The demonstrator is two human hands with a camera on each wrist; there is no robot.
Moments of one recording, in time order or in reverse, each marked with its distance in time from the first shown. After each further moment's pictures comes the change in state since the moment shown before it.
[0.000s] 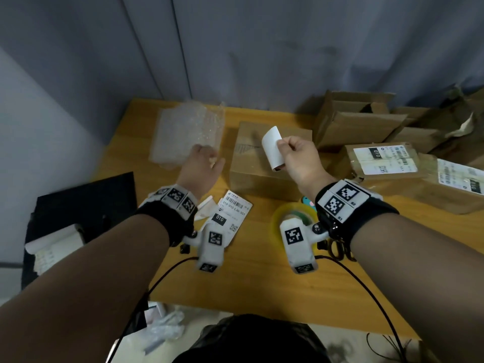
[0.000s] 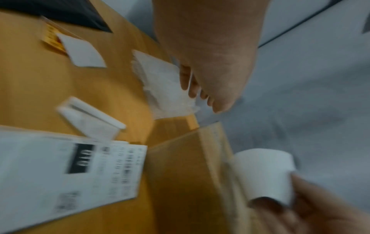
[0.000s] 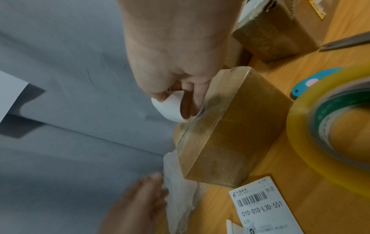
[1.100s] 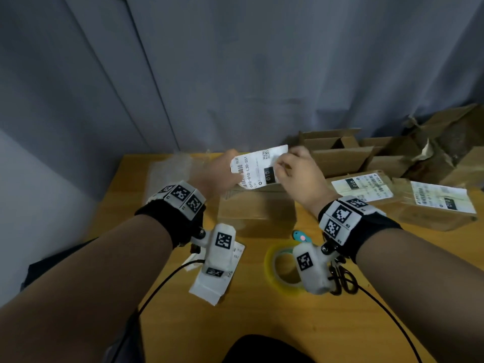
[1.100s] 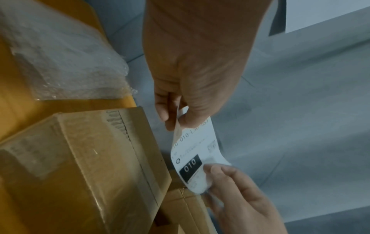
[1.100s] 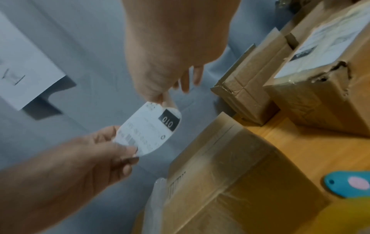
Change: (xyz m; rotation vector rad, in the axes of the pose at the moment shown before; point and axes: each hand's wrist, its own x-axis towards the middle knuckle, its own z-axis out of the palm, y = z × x) left_hand 0.042 0.110 -0.047 -0.176 -0.290 0.114; right_hand 0.022 -0.018 -0.059 -0.548 0.117 -0.374
